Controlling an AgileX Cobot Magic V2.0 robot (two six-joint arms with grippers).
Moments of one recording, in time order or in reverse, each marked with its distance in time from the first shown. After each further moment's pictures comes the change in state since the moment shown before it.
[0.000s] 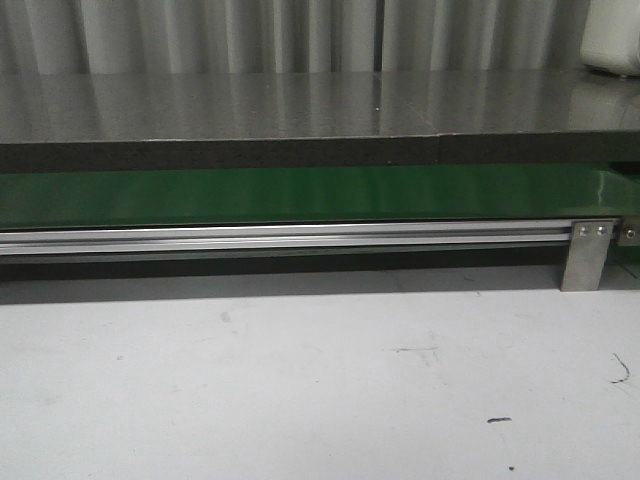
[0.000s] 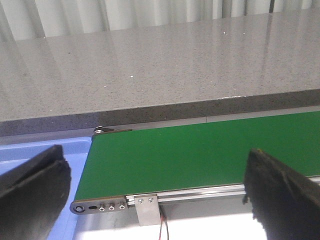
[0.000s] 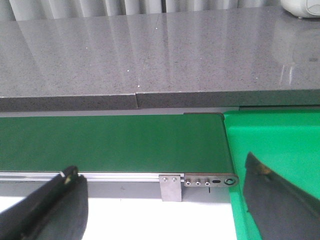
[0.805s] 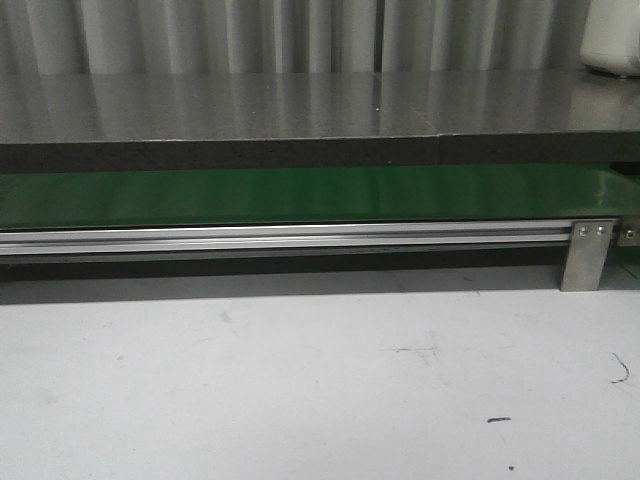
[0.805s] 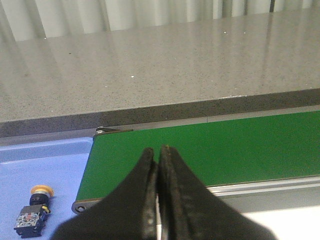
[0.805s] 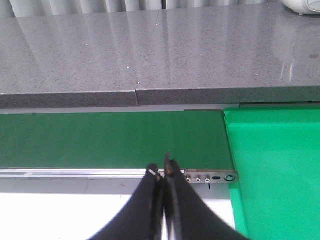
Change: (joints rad) left arm 0.000 0.000 0.000 0.007 0.000 0.000; right arm 0.000 0.000 0.000 0.000 0.010 0.000
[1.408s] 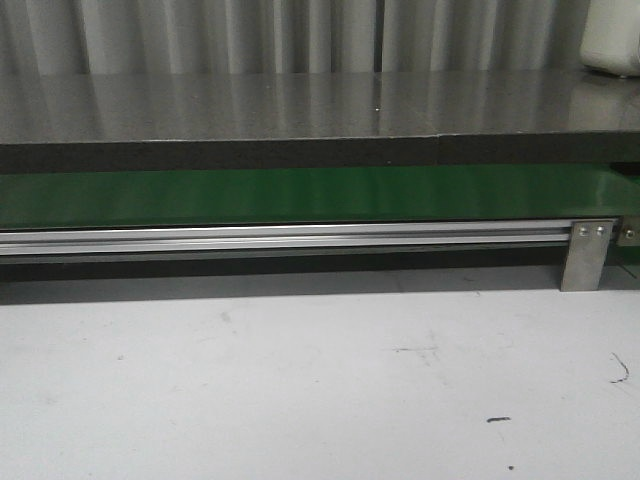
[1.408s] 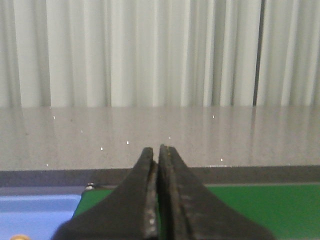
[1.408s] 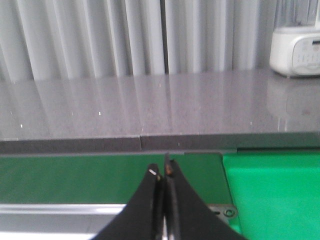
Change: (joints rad) left arm 0.000 -0.284 0.179 -0.099 -0.171 0.000; right arm 0.000 -0.286 0.157 0.000 -0.112 0.000
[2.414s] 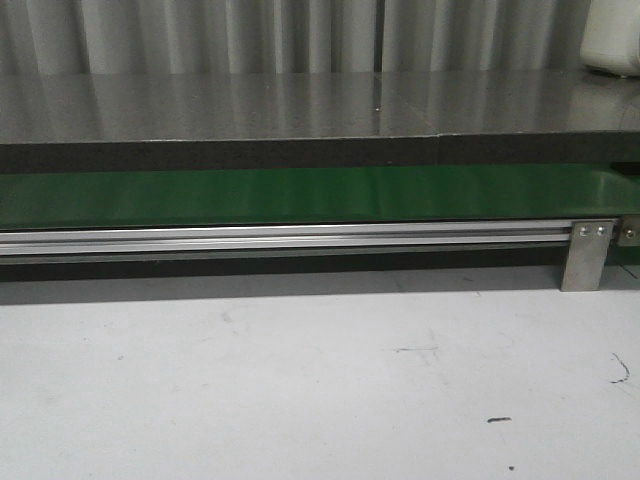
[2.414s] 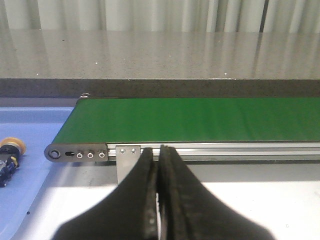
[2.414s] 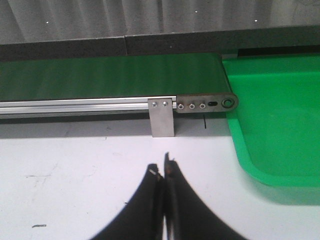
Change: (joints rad) left arm 0.000 -0.146 0.270 -0.022 0.033 0.000; right arm -0.002 -0.138 0.383 0.000 -0.053 0.000
